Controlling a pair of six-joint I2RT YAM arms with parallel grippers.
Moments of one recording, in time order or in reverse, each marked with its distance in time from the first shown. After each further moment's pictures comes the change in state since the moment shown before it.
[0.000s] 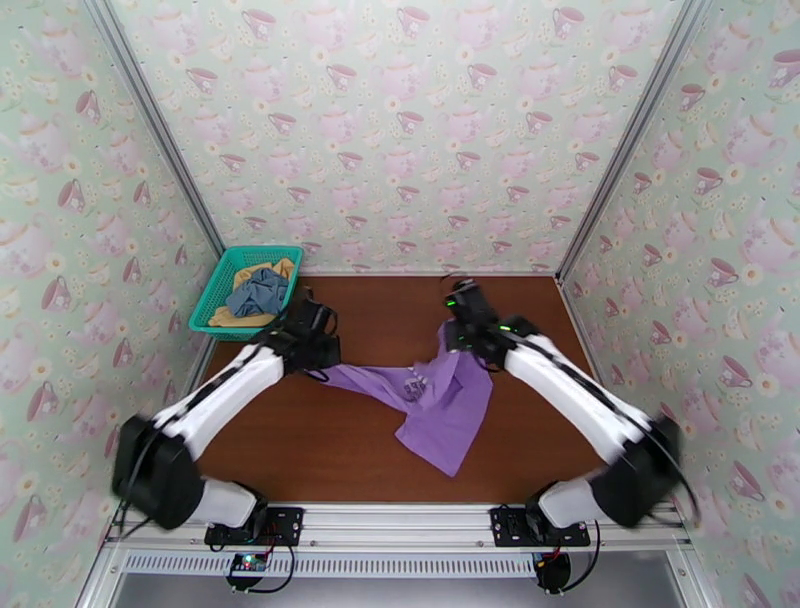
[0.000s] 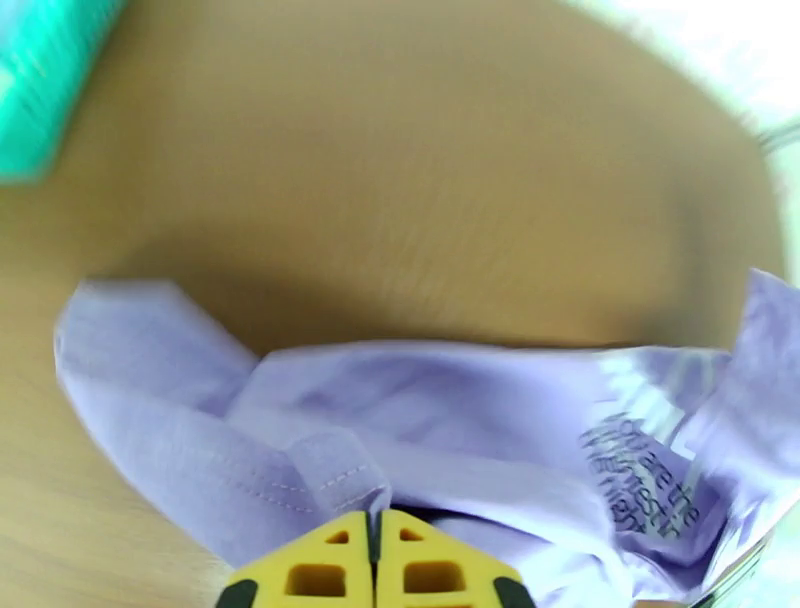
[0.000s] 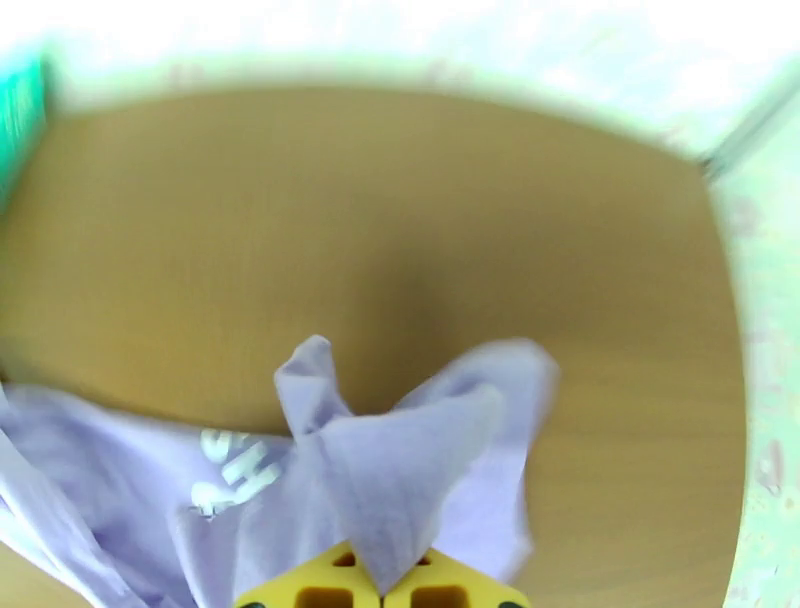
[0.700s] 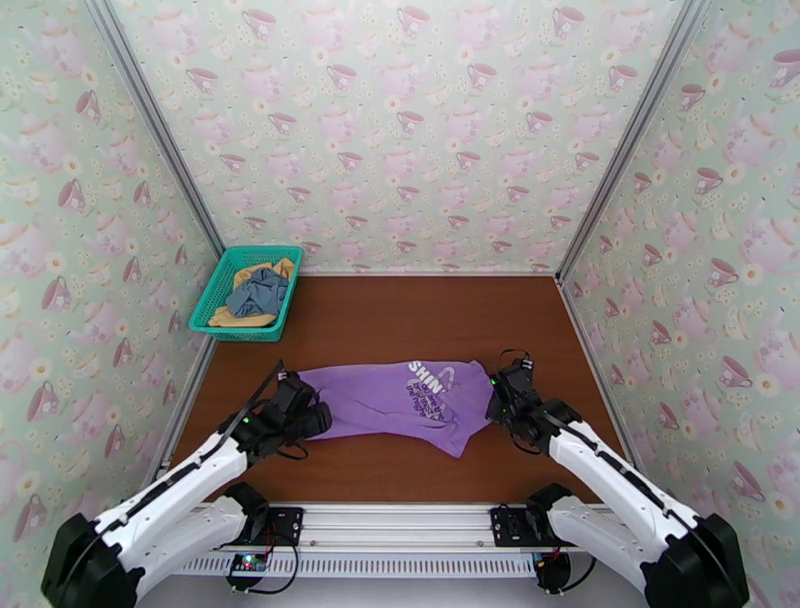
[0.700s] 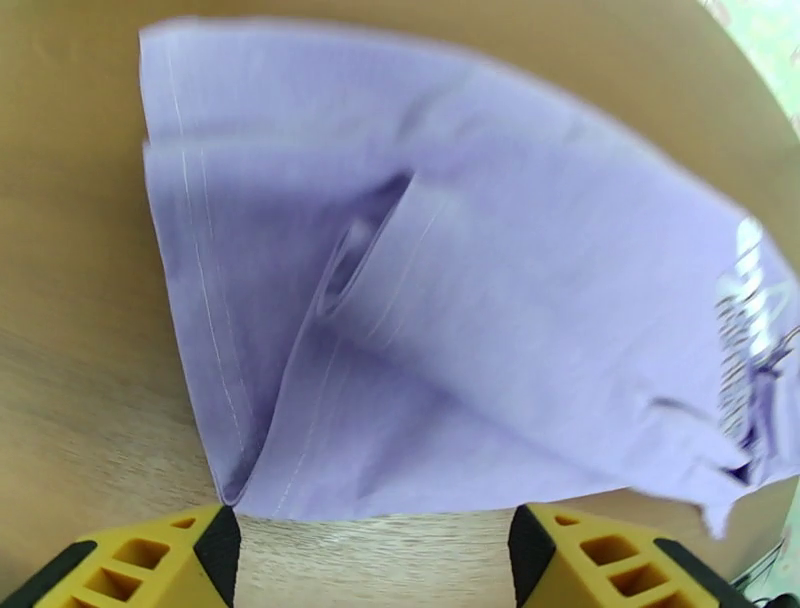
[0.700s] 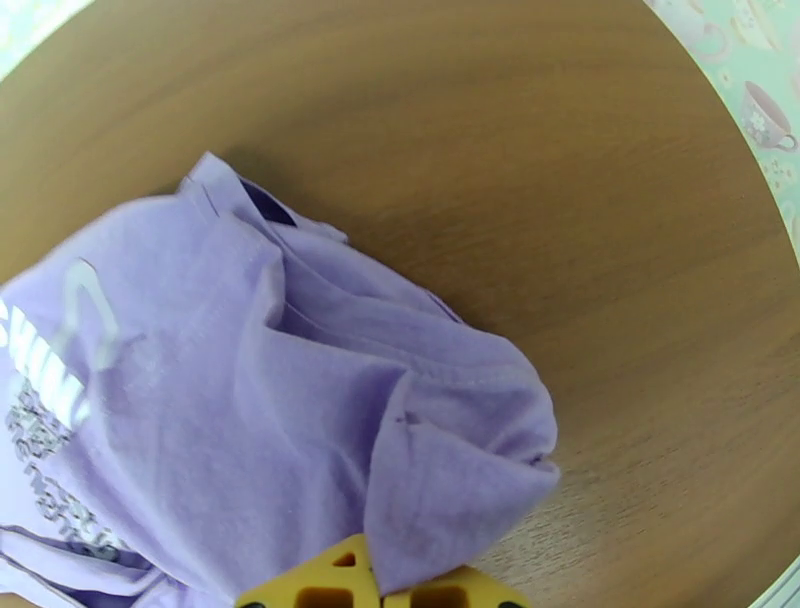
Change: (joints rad) left arm -0.129 -0.378 -0.532 -0.002 -0.086 -0.277; right arm -0.062 -0.325 -0.699 0.035 -0.055 0.321
